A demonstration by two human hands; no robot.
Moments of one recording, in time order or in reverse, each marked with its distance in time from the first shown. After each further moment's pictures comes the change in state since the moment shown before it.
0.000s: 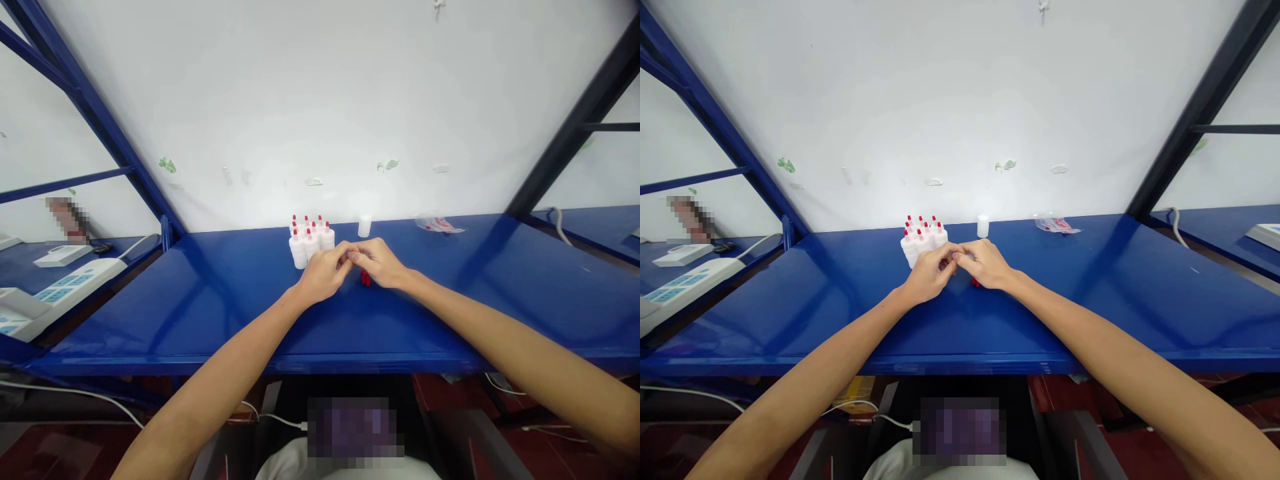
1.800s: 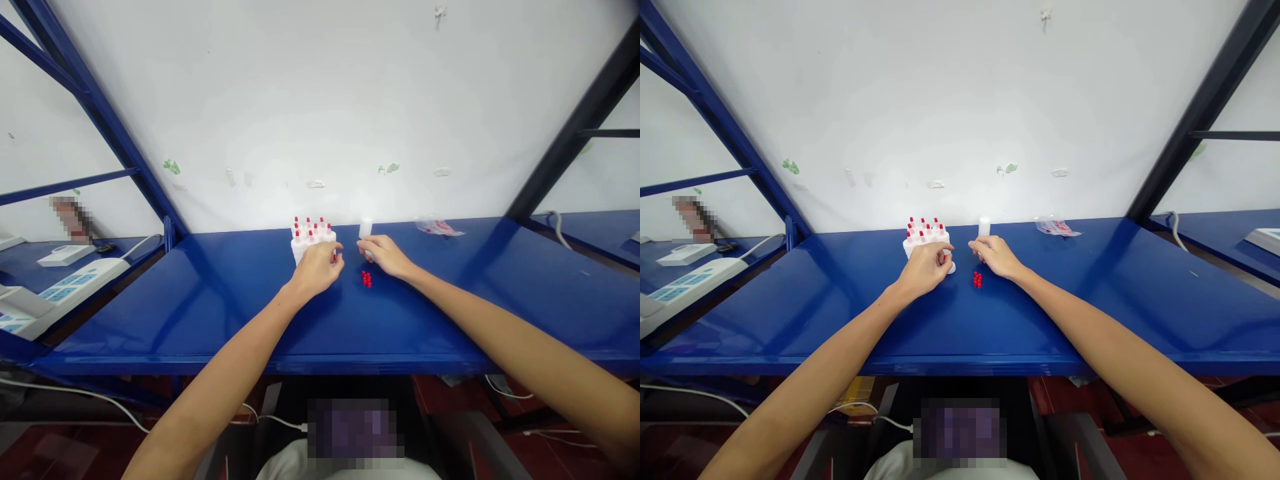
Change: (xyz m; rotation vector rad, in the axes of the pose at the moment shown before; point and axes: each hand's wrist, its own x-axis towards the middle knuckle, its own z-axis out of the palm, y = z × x) left_hand 0.007 -0.010 -0.010 0.343 0.054 -0.141; right_hand 0.009 0.045 -0.002 0.241 0.103 0.301
